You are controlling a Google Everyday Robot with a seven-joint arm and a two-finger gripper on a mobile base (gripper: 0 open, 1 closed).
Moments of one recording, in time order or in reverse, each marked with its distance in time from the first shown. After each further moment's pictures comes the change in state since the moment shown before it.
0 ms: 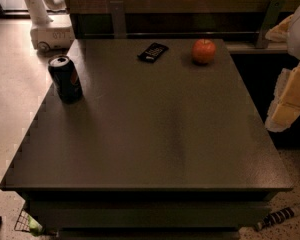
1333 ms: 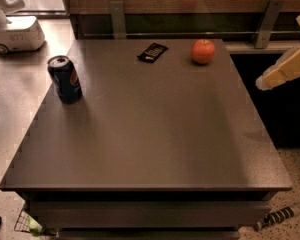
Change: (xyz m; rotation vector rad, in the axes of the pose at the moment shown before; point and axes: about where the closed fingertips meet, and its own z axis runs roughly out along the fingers) arm 0.040 -0.108 0.029 0.249 -0.384 0.337
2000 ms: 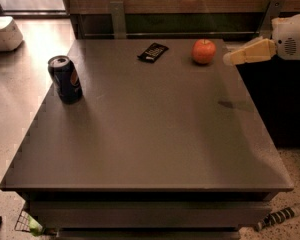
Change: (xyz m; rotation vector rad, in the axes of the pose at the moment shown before) arm -0.024 -0.053 0.082 0.067 -0.287 0.255
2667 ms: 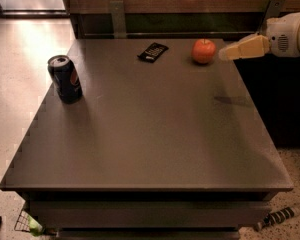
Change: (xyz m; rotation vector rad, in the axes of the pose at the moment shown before) arm -0.005 -0.004 0.020 -0.013 -0.018 0.049
